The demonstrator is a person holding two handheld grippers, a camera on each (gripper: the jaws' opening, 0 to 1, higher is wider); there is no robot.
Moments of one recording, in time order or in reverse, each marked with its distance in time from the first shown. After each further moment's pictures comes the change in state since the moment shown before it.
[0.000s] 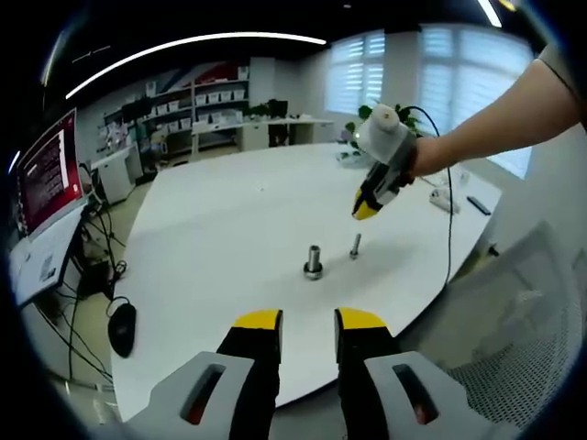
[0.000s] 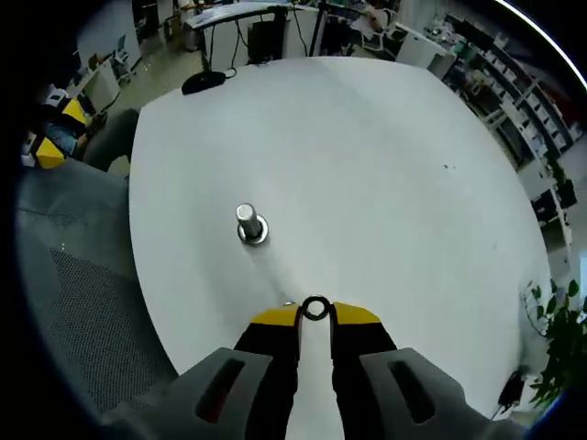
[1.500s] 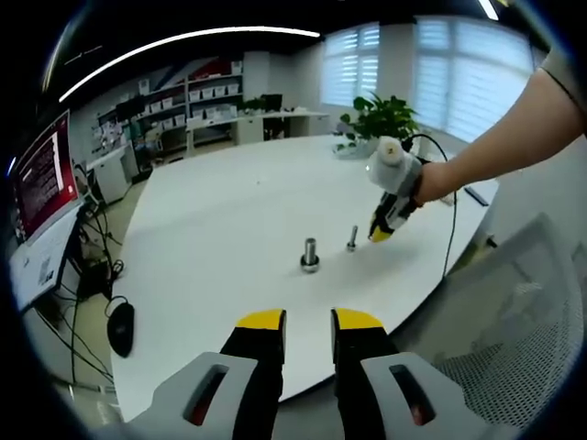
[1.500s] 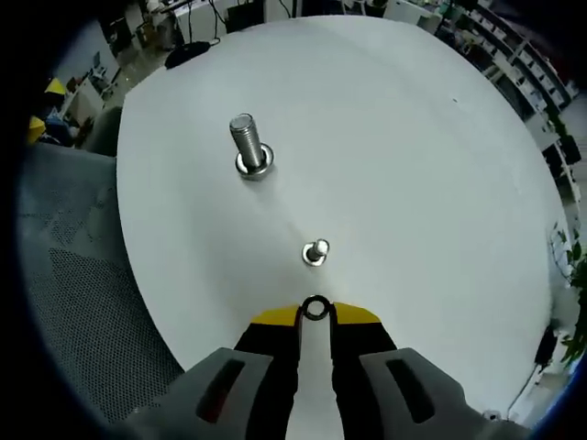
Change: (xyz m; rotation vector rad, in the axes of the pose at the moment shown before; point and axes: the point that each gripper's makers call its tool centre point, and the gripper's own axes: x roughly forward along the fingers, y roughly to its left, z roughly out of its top) left arm 0.002 -0.003 -0.004 0.014 0.027 -0.010; right arm 0.036 0.027 -0.069 0.116 0.115 0.043
